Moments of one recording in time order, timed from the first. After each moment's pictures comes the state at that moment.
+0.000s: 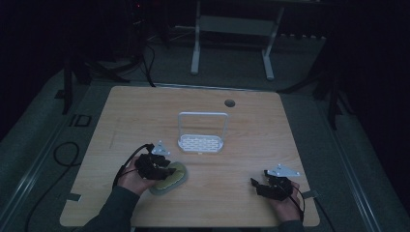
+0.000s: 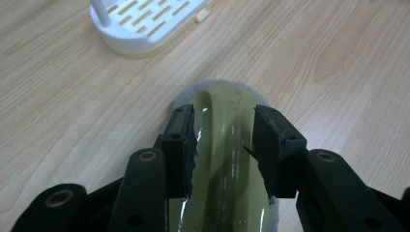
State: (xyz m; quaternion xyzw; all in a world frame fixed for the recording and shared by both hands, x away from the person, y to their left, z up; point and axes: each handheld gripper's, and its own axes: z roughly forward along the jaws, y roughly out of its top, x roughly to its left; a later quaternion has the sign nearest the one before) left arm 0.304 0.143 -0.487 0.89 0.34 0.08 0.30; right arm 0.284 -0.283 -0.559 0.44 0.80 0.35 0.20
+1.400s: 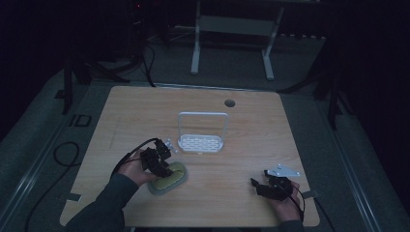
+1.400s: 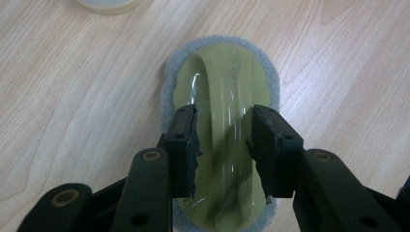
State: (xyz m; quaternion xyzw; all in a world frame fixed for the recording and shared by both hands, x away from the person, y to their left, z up) left arm 0.327 0.127 -0.476 0.94 0.30 0.02 0.17; right arm 0.284 -0.283 -0.559 0.44 0.80 0.35 0.20
